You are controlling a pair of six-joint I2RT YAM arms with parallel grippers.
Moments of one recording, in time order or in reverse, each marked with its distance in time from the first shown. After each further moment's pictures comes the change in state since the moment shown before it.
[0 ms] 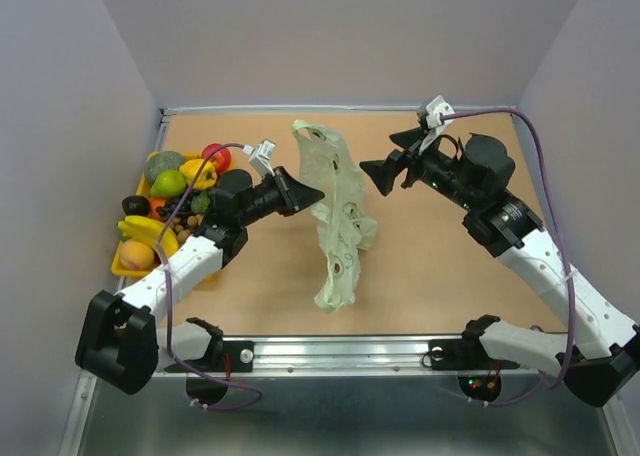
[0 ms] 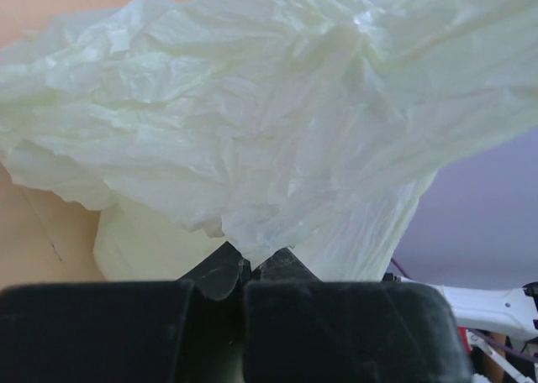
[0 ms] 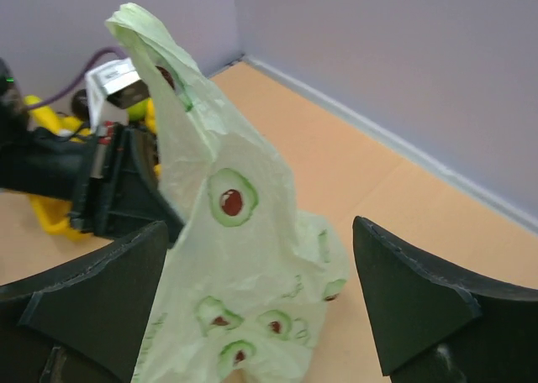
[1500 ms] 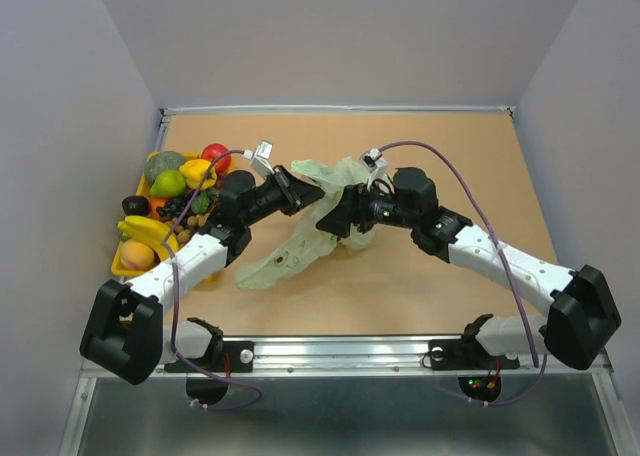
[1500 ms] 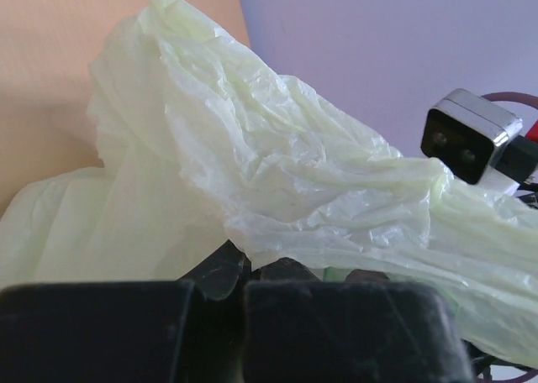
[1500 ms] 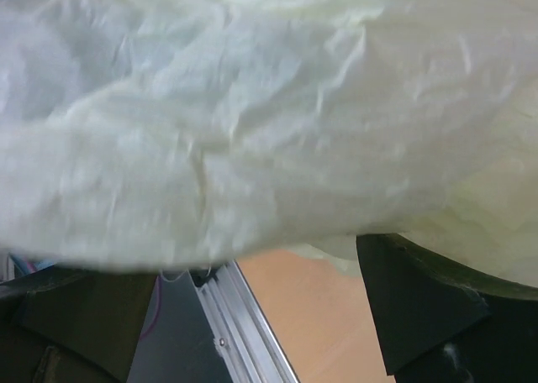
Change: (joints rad) left arm -0.002 0.068 -0.017 0.092 -0.019 -0.222; right arm 0.119 0.193 -0.297 0.200 -0.205 0.628
